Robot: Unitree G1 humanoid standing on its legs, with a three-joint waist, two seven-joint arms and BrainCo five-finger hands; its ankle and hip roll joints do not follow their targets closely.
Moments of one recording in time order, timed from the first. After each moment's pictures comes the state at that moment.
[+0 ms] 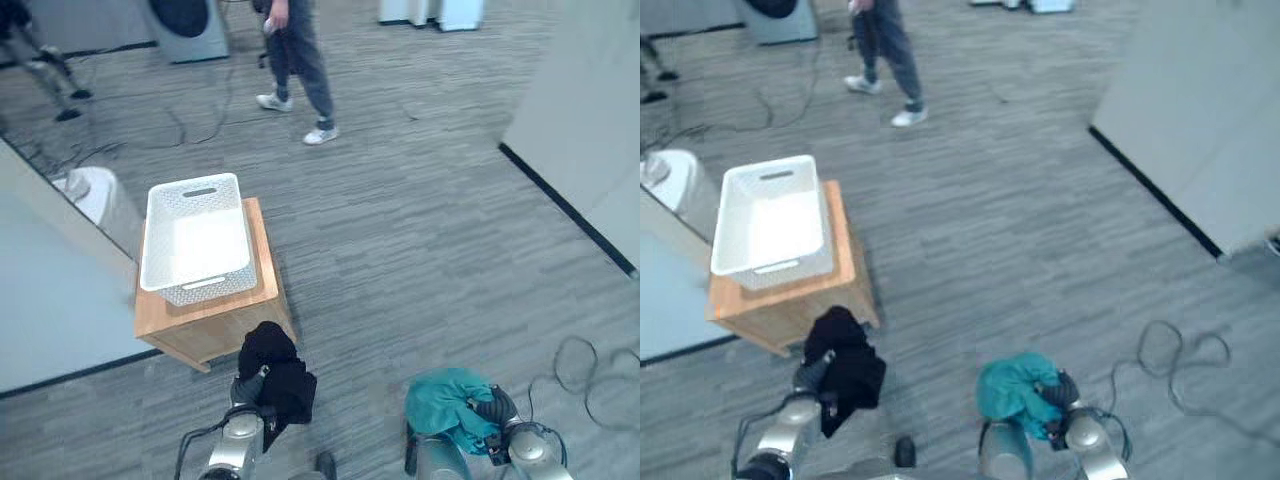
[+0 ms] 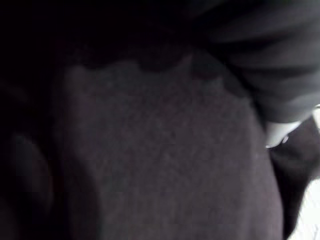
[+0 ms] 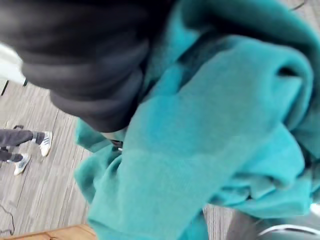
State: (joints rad) left arm -0.03 0.23 -0.11 0.77 -0.16 0.02 0.27; right arm 0.14 -0.36 0.20 0.52 -0.04 0.04 -0.13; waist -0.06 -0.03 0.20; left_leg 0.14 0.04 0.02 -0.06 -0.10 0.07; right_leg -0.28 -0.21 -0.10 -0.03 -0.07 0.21
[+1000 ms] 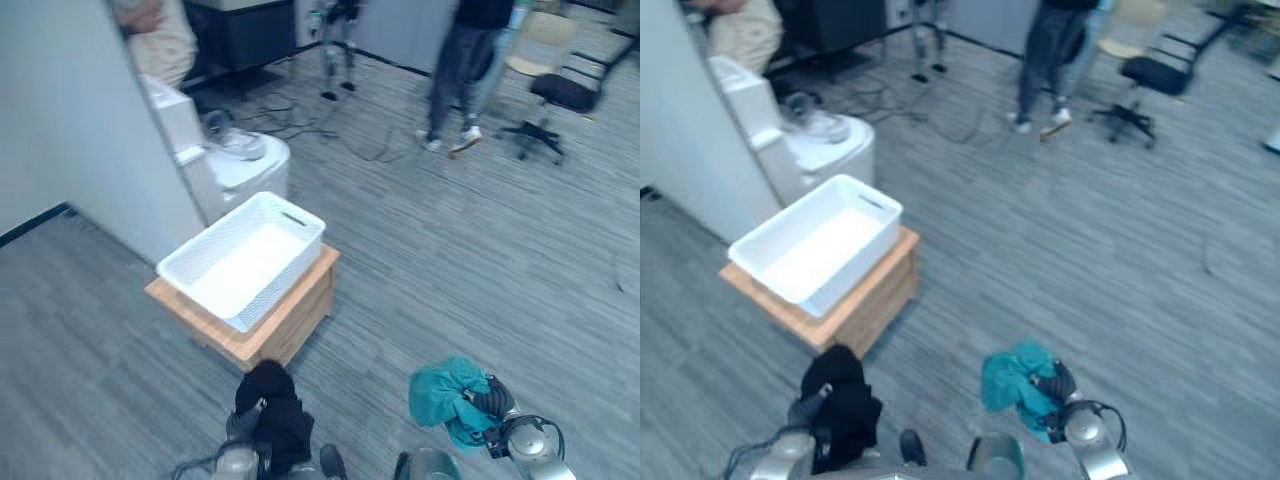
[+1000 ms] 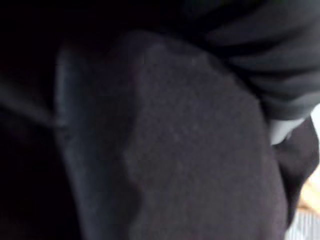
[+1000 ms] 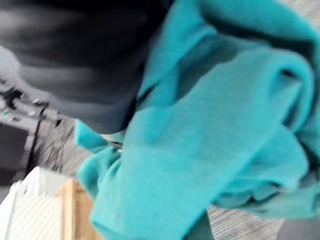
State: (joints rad) left arm 0.06 0.23 -0.13 0.76 -0.13 0.04 0.25; right arm 0.12 -0.37 0.21 0.46 -0.06 0.04 -0.11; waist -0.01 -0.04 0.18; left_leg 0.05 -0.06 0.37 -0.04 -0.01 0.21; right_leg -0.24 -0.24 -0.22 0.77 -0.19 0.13
